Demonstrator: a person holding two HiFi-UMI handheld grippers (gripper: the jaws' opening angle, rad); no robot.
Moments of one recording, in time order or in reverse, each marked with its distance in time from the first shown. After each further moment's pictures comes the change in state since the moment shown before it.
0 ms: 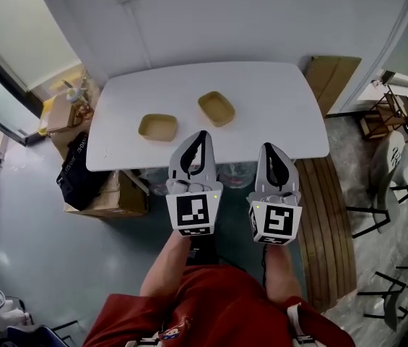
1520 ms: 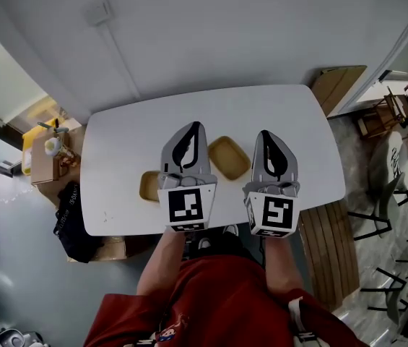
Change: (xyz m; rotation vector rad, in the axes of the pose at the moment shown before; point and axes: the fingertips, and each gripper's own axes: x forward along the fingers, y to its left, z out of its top) left arm 0.253 0.153 -0.029 -0.020 0.002 -0.084; right arm 0.292 0.001 -0.005 -0.009 0.008 -0.081
